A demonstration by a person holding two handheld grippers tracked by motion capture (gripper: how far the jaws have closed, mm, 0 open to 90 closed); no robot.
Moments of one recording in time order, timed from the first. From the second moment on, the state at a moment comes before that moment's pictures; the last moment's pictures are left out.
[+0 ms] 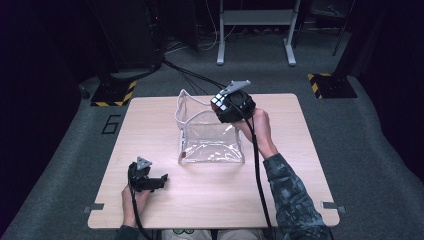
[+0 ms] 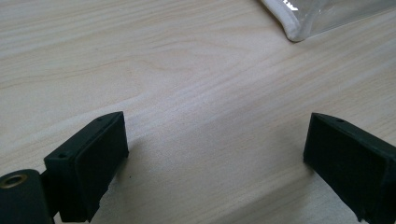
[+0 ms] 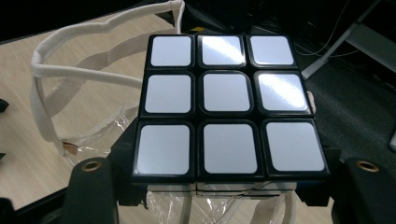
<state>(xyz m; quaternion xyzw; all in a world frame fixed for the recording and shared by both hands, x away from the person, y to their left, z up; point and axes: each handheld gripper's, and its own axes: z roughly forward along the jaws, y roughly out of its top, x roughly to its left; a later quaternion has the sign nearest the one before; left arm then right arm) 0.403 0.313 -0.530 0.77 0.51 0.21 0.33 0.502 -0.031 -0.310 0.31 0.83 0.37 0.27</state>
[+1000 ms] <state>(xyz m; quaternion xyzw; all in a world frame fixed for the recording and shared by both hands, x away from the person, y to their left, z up) 0.403 0.313 -0.530 0.77 0.50 0.21 0.33 0.553 -0.032 -0.328 0.35 0.84 0.33 0.22</state>
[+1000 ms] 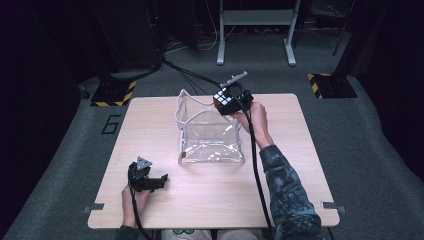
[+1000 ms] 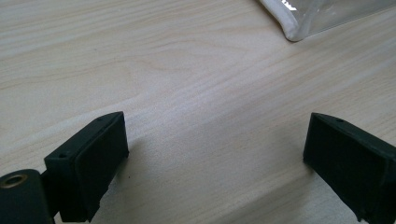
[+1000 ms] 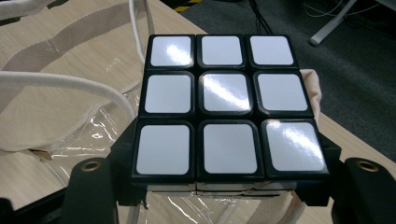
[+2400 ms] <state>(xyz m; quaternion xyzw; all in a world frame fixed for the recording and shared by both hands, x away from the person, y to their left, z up) 0.403 0.313 -0.530 0.77 0.50 0.21 0.33 0.468 -0.048 -0.322 0.33 0.84 0.37 0.23</state>
